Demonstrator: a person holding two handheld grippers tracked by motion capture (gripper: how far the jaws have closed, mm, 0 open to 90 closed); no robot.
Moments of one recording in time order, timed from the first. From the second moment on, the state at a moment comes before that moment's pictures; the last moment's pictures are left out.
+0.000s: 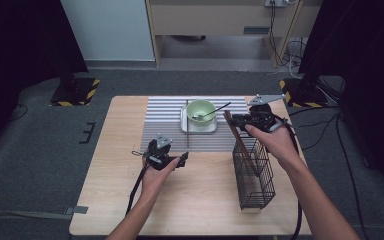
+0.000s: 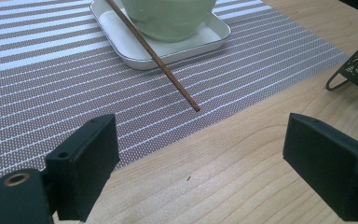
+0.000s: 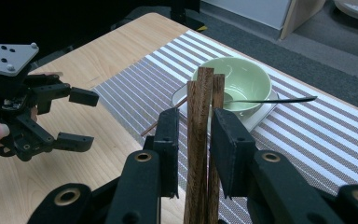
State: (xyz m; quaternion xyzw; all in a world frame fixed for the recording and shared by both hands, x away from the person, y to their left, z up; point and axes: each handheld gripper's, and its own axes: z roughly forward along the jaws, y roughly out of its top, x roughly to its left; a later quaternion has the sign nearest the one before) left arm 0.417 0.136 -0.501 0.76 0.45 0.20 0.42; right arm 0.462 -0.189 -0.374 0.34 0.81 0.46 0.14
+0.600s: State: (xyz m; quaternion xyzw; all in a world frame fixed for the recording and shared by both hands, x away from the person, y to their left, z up) left arm 0.416 0.136 -0.504 0.76 0.45 0.20 0.42; right arm 0.464 -0.183 -0.378 0.34 0.81 0.46 0.14
